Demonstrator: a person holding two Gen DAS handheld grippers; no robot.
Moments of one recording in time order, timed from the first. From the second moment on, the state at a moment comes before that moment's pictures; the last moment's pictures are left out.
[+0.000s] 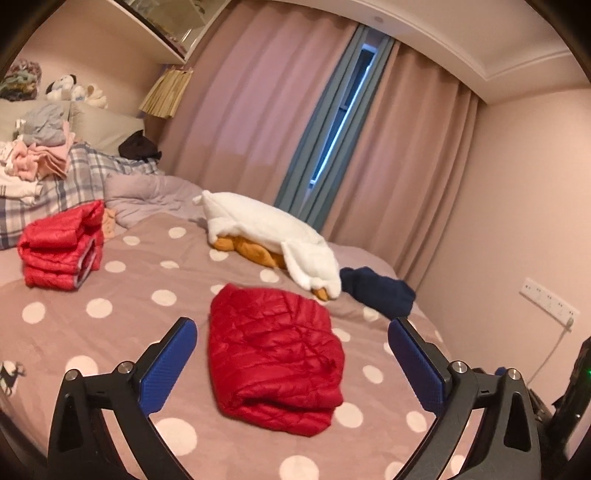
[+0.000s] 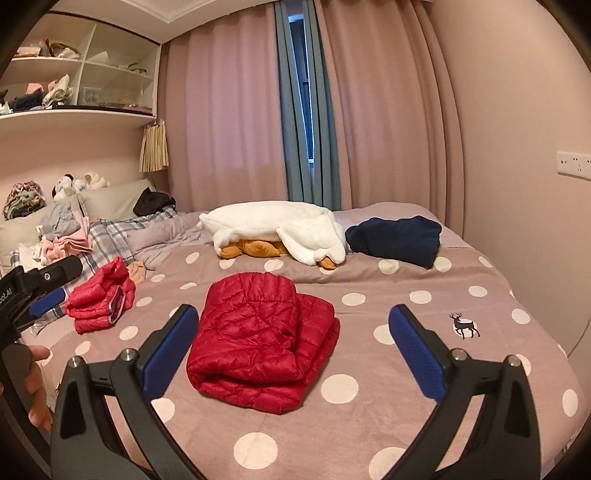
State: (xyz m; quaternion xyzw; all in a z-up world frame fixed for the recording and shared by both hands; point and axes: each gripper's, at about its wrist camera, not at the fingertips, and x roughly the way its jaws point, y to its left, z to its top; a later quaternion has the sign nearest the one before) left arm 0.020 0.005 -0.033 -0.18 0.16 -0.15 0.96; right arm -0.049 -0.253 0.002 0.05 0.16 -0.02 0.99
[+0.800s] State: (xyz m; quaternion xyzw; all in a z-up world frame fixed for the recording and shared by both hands) left arm 0.012 0.009 -0.032 -0.17 0.16 -0.13 0.96; right arm -0.054 -0.250 0.003 0.04 0.16 -0.03 0.99
